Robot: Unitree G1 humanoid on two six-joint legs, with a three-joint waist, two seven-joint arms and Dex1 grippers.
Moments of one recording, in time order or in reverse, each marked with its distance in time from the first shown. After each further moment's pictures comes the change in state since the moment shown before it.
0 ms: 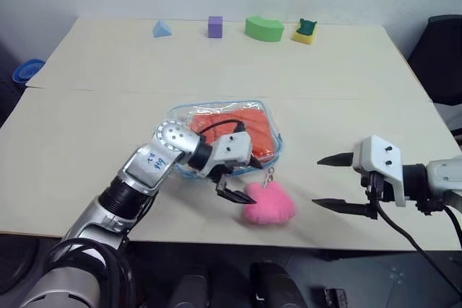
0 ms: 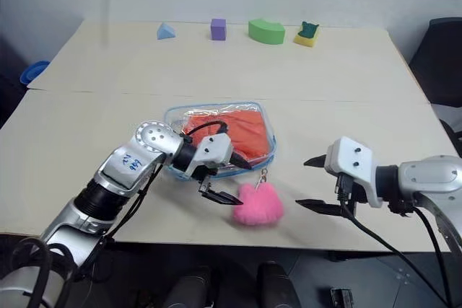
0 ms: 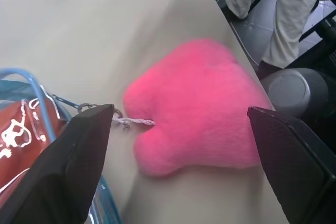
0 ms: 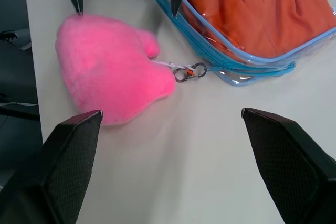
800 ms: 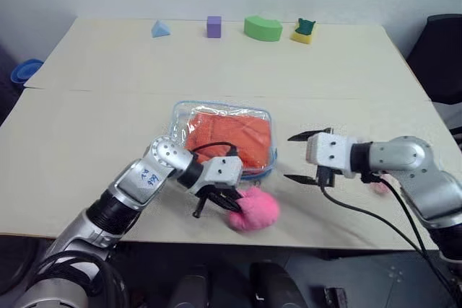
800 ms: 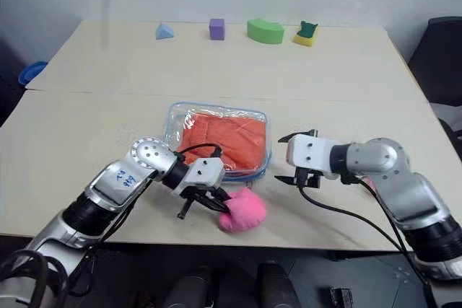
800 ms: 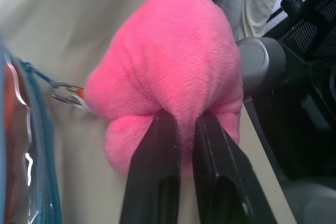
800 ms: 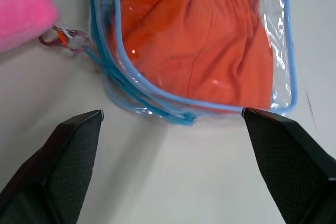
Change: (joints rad) left arm 0.114 0.118 -0.003 -0.135 -0.007 0.089 -0.058; right arm -0.350 0.212 0.443 0.365 -0.467 -0.556 -0.064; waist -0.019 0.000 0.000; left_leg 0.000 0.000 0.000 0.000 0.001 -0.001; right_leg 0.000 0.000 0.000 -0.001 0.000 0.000
